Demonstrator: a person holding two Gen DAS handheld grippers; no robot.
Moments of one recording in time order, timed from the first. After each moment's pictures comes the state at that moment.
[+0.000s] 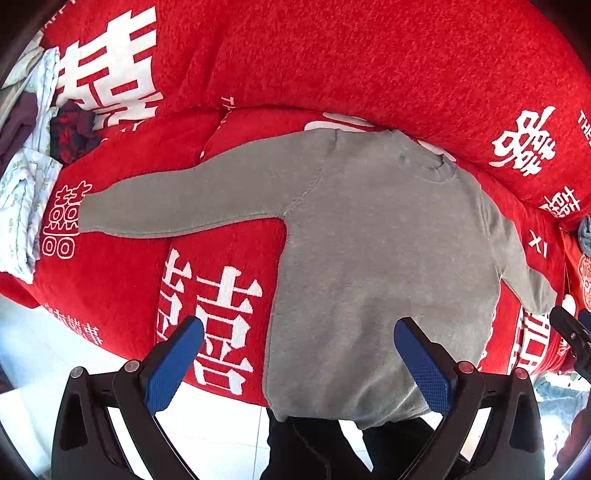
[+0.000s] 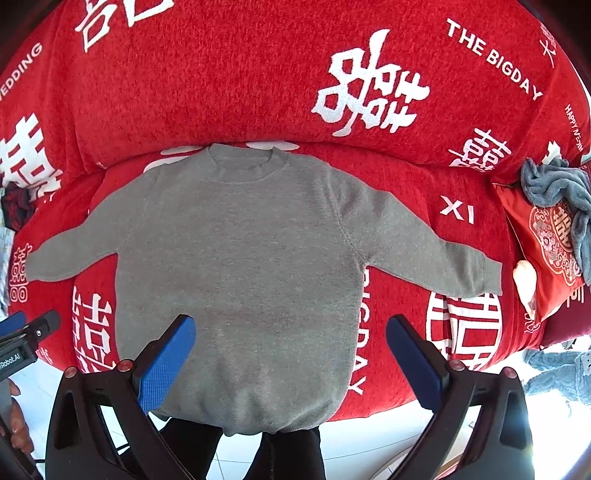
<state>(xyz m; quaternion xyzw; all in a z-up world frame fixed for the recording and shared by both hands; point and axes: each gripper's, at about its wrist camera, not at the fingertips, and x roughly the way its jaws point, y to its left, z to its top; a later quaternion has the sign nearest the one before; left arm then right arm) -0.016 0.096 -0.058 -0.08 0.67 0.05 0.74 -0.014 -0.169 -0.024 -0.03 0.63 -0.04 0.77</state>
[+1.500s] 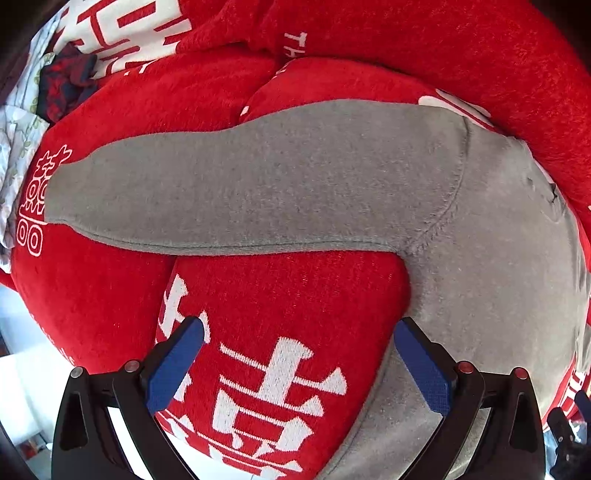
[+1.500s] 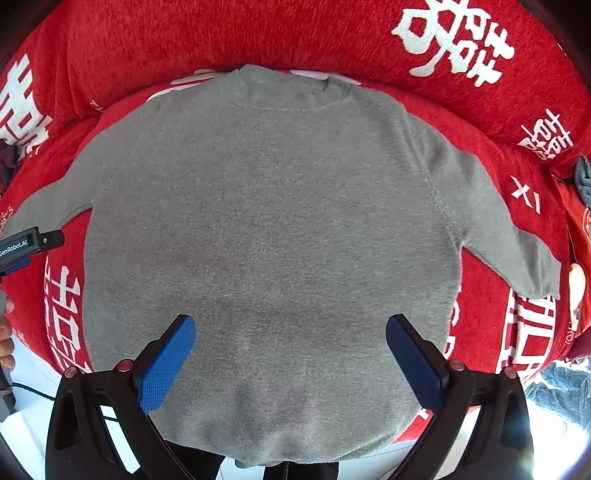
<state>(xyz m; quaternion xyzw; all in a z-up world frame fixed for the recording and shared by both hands) 0.033 0.183 -0.218 -0.10 0.69 0.12 0.71 -0.012 -0.129 -0.168 -0.04 0.67 0.00 0.74</state>
